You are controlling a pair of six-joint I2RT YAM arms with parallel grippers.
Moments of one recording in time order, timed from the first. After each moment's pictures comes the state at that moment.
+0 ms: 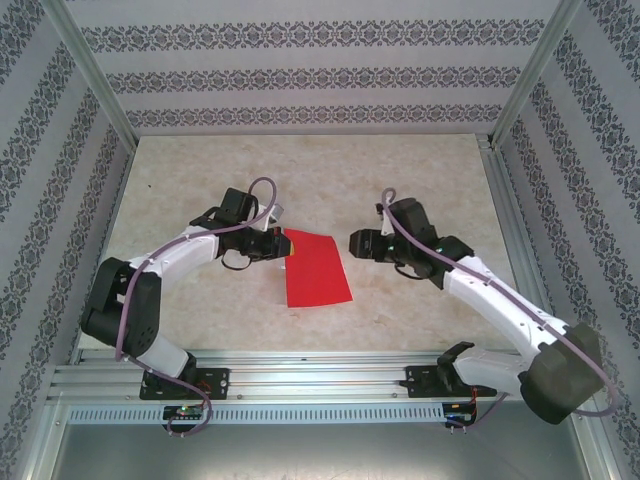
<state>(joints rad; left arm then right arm) -0.38 1.57 0.96 -0.40 0.71 -0.47 0.57 1.17 0.86 -0.48 -0.15 0.56</state>
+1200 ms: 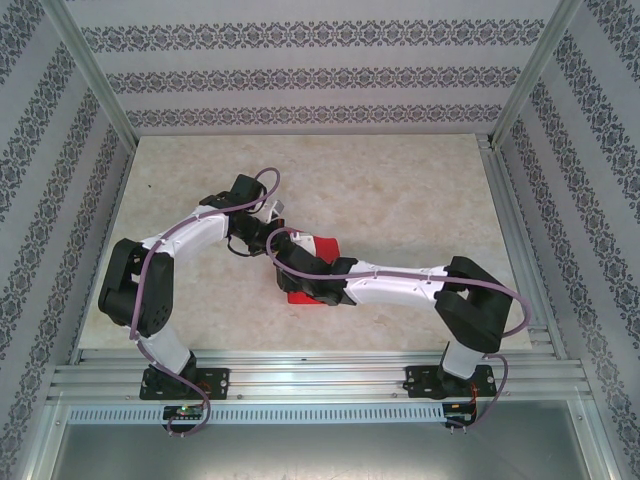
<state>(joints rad) -0.38 1.70 1.17 -0.66 0.64 -0.51 1.09 1.72 1.09 -0.27 0.26 0.82</state>
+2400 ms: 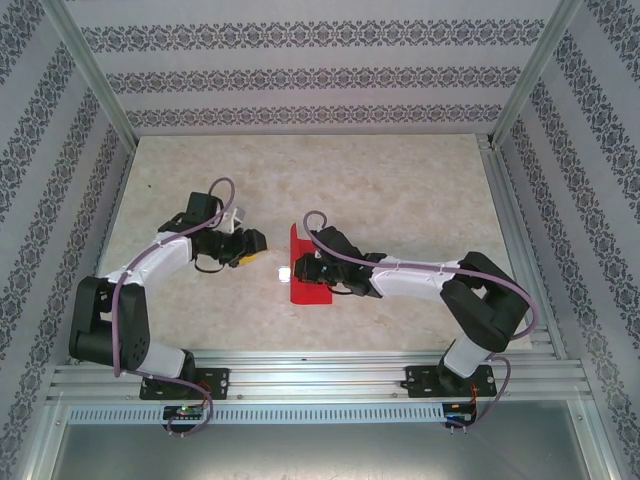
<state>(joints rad) -0.19 1.46 0.86 -0.49 0.72 -0.55 0.87 1.65 0.84 0.09 -0.18 0.88</state>
